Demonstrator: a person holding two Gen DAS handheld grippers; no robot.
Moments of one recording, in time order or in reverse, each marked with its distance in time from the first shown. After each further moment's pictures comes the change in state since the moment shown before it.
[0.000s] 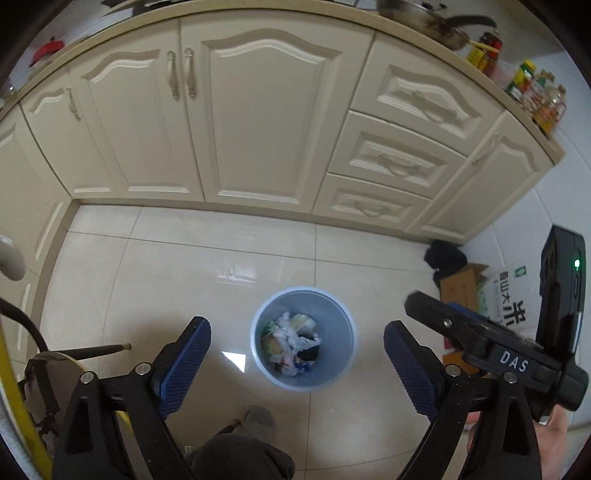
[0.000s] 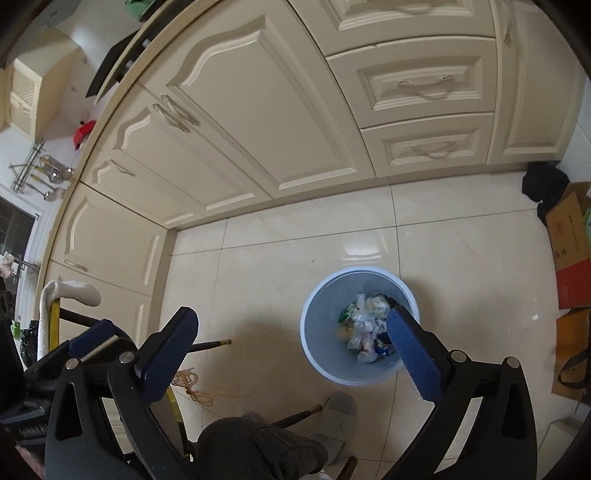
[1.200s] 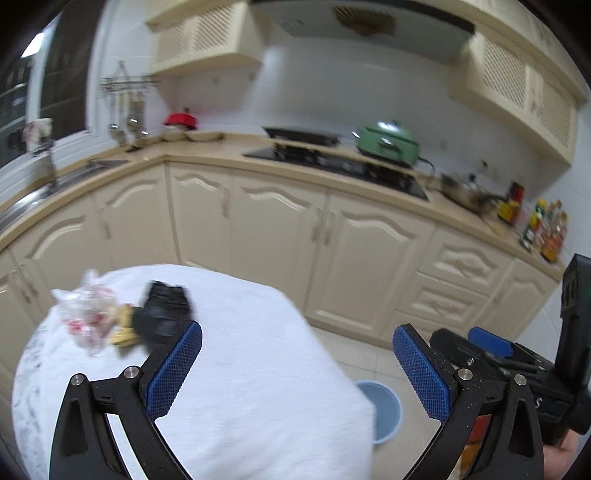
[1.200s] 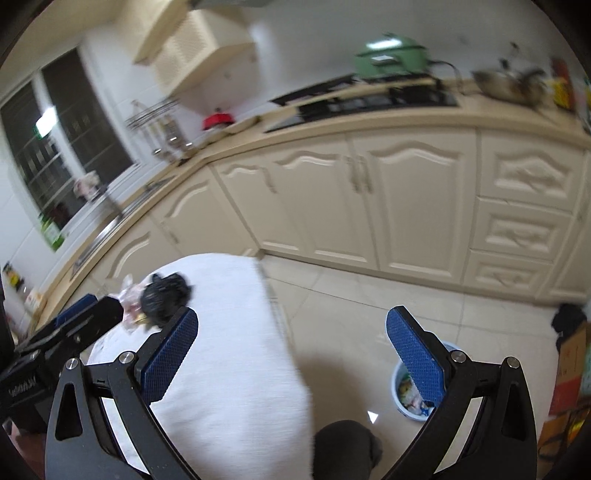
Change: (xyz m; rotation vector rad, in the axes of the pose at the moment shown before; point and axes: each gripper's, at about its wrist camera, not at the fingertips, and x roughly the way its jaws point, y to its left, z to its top) left arm -0.392 0.115 -0.291 -0.208 -0.567 0.203; right arm -0.159 0.285 -0.101 -0.469 -0.247 0.181
